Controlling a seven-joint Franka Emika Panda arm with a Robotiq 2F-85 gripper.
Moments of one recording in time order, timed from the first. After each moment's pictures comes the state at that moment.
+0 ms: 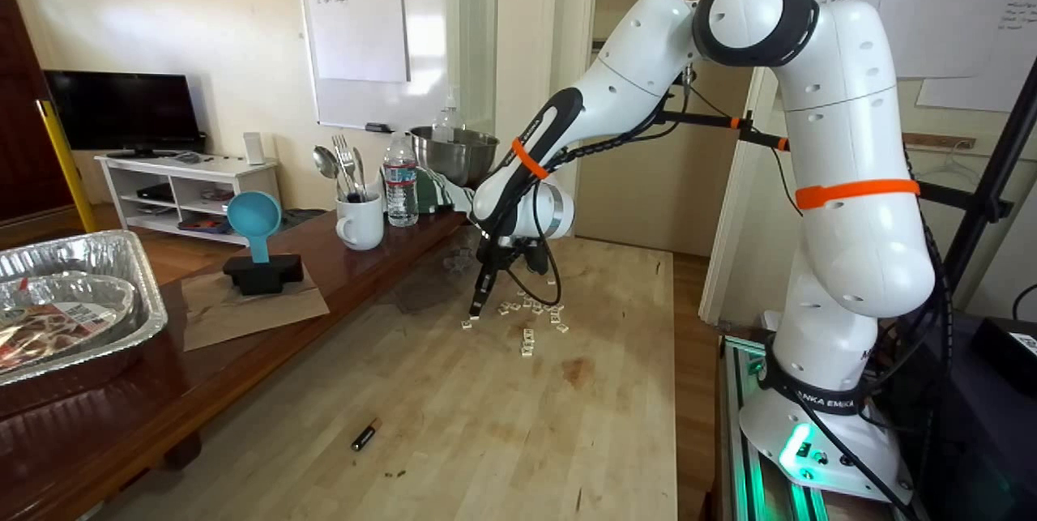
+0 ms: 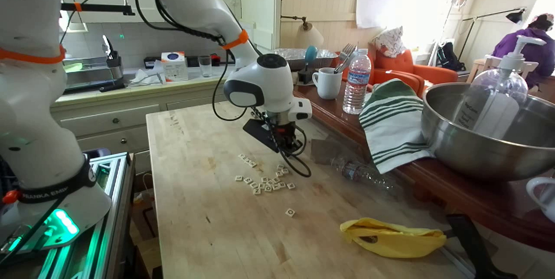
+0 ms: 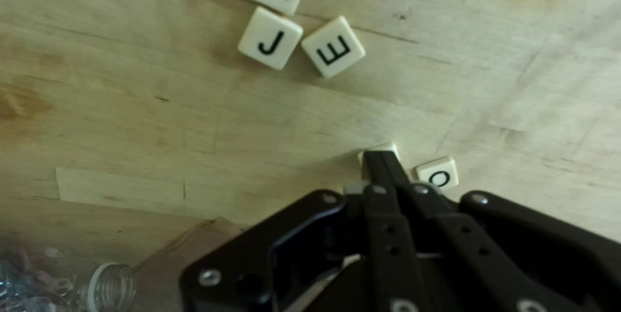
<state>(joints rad) -0.05 0.36 0.01 -2.29 0.60 2.86 -0.97</state>
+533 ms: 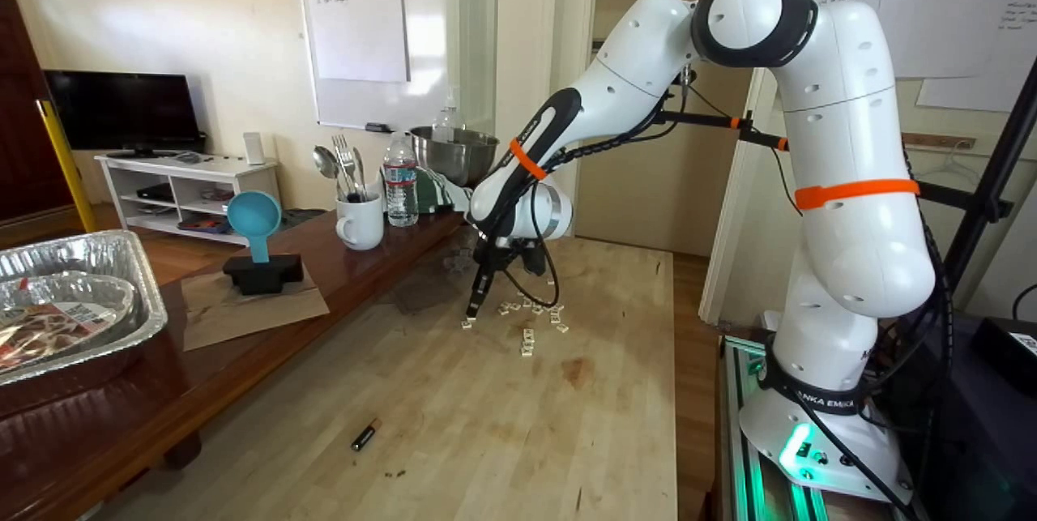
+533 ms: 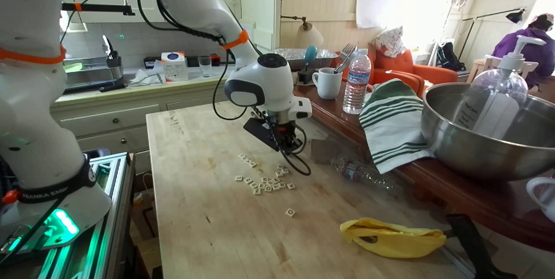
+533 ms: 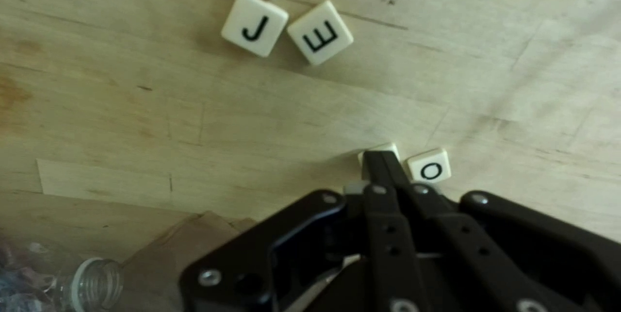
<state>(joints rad) -0.05 0.36 0.01 -2.28 0.60 2.86 -0.96</state>
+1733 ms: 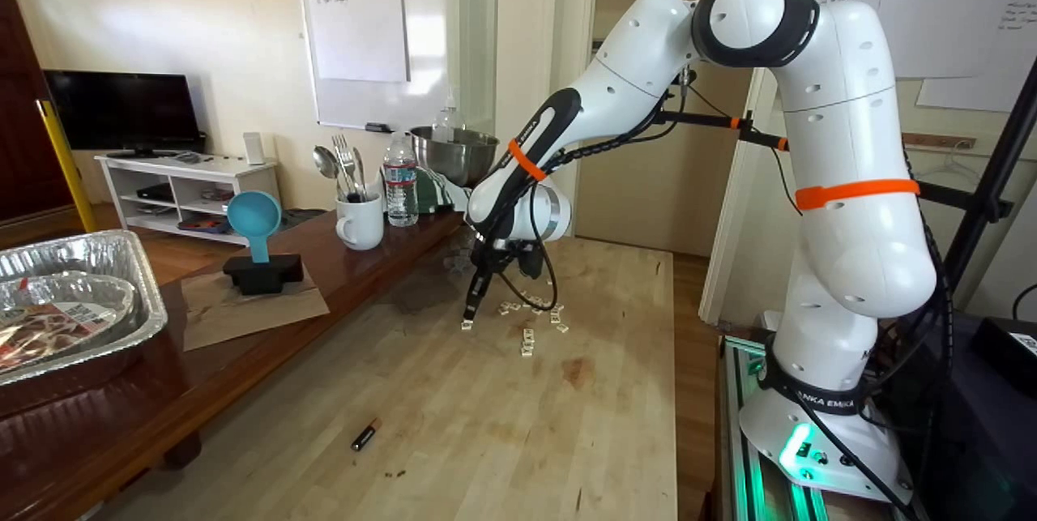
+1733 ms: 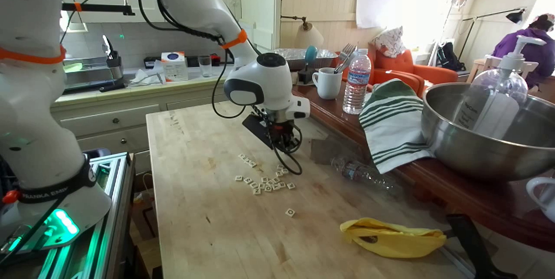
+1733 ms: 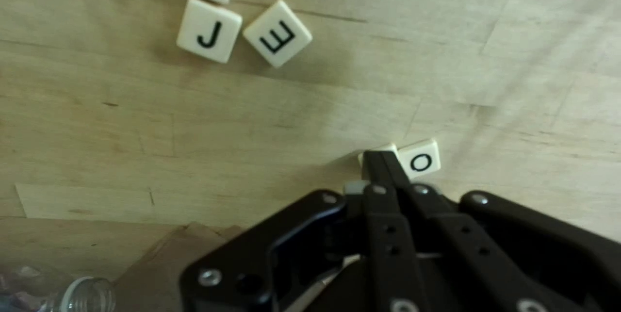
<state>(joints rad) -0.04 0.36 0.02 -2.28 0.60 2.86 -0.86</state>
